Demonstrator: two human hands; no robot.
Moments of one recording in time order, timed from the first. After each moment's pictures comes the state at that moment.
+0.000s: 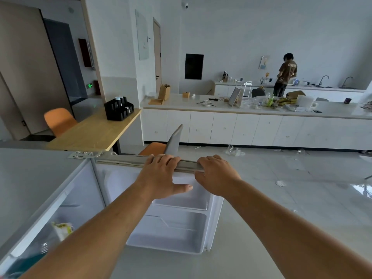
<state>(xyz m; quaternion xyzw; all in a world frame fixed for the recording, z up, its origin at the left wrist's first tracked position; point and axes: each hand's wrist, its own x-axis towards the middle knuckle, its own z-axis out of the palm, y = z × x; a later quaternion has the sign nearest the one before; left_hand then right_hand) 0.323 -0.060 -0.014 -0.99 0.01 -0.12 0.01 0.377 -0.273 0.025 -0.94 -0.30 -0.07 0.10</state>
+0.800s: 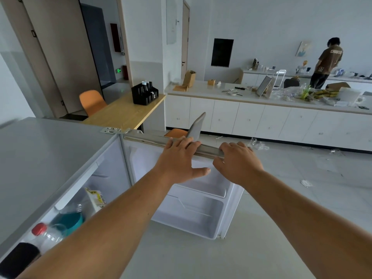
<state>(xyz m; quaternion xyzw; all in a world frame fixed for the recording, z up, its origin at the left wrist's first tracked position) 0.293 -0.067 -0.013 -0.99 -0.01 -0.15 -0.04 0.365 -0.270 0.019 -0.94 -0.30 -0.11 0.07</state>
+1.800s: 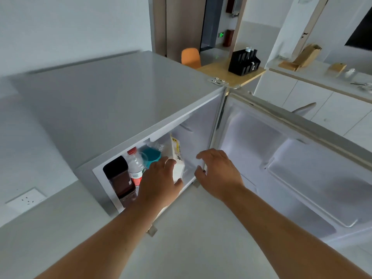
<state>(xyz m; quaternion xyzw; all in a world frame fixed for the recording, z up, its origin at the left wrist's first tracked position) 0.072 0.040 -0.184 -0.89 -0.43 -0.14 -0.08 0.249 -0.049 -0.149 -0.79 -0.58 0.00 0.20</state>
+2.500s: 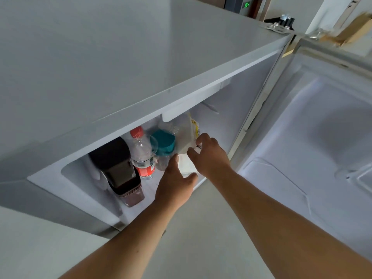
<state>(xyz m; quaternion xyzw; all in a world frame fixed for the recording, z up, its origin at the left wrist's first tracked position) 0.101 0.087 -0.311 -0.68 -0.55 -0.20 -0.45 0.242 0.092 -0.280 -0.84 -0.49 0.13 0.22</state>
